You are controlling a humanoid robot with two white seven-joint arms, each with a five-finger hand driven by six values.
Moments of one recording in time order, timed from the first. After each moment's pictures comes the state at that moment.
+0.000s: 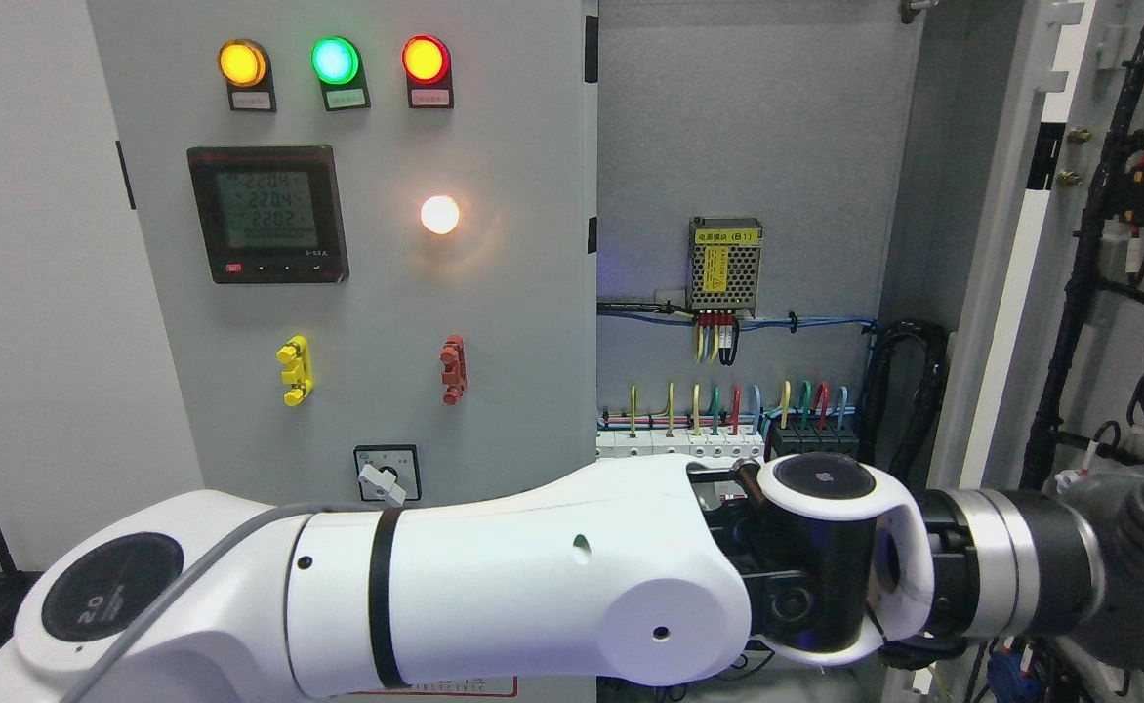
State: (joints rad) left arm -1.81 -0.04 -1.46 -1.42 1.88 0.05 -0.10; right arm 0.12 0.12 0.21 -0.05 -0.17 -0.11 -0.02
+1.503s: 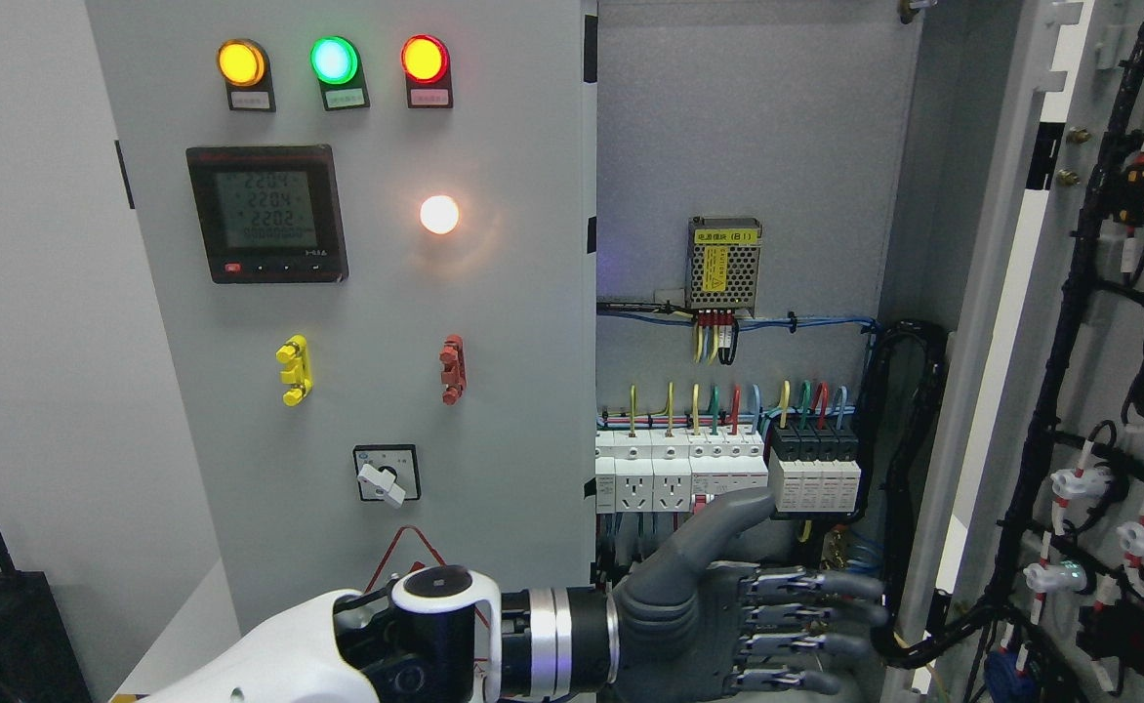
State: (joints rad) left arm -1.12 0.52 -1.14 -1.68 1.50 0.29 -0.26; right arm 0.12 0.12 0.21 -0.05 -0.17 -0.11 -0.02
